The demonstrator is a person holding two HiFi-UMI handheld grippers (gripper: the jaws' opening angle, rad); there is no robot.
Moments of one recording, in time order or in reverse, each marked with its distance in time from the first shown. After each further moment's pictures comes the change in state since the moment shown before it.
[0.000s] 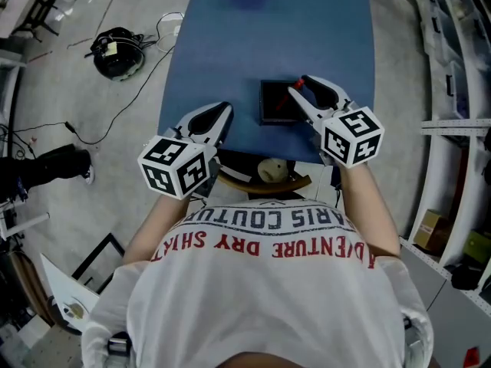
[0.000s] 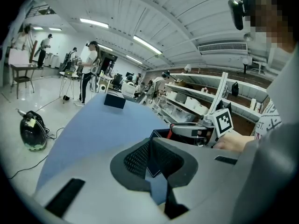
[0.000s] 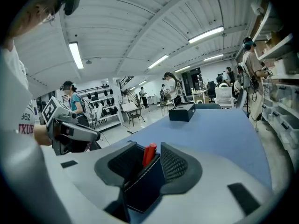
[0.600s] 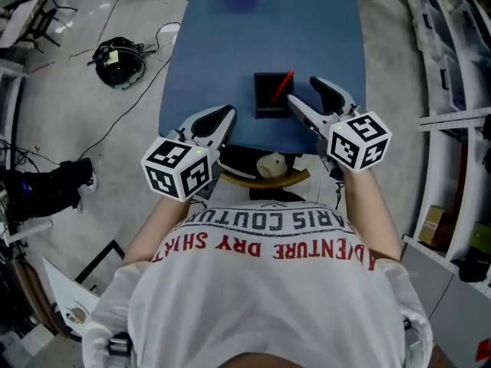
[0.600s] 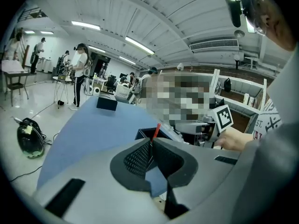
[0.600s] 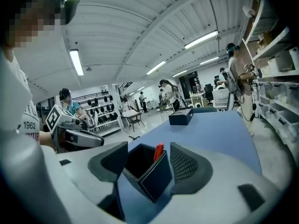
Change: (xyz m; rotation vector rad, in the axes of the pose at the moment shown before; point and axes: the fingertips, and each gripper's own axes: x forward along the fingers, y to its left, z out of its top) left arm -0.019 -0.040 -0.001 0.071 0.001 -0.043; right arm -0.051 0.019 0.010 0.040 -0.067 -0.003
